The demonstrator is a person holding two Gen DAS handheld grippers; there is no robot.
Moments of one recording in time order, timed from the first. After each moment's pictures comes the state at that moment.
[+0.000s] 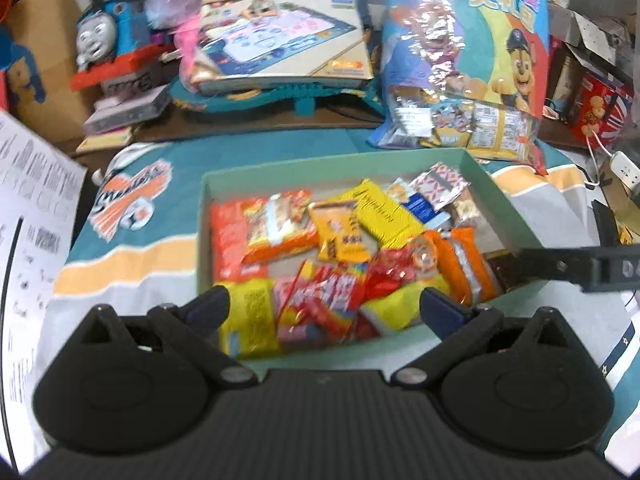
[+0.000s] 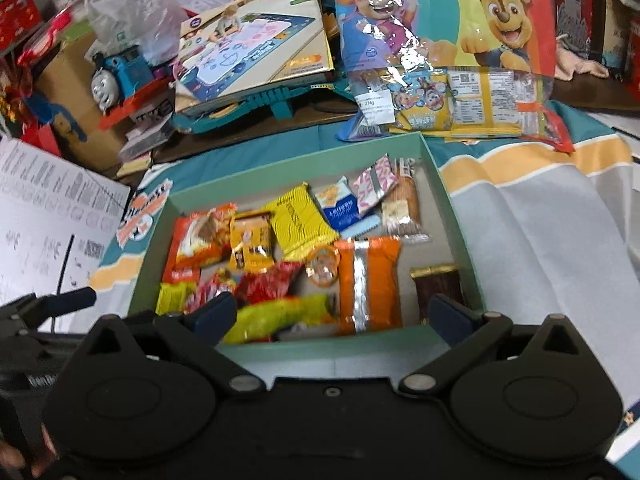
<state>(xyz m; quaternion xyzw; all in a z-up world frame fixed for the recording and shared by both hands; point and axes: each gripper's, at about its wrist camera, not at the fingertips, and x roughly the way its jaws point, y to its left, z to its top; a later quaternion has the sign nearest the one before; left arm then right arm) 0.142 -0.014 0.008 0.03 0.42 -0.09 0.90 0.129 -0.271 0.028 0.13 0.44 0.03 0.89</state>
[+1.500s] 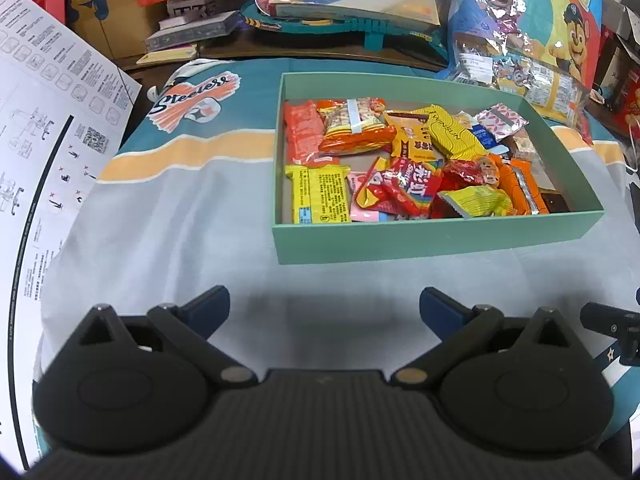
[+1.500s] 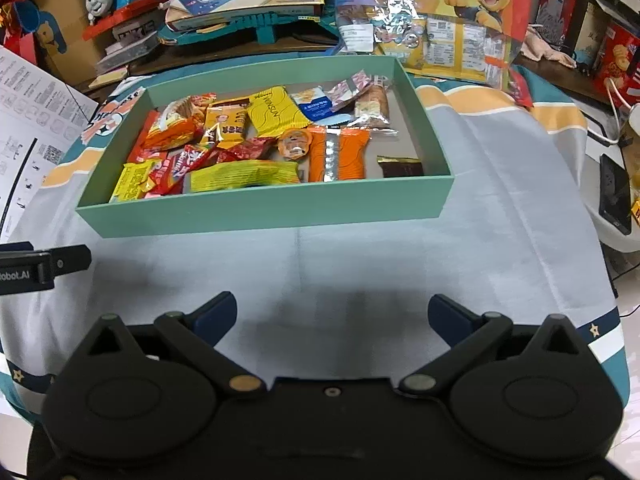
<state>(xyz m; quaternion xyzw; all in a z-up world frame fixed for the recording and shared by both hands) 0.090 0.037 -0.040 0.00 0.47 -0.03 0.88 0.049 -0.234 -0.014 0.03 0.49 -0.02 0.87</state>
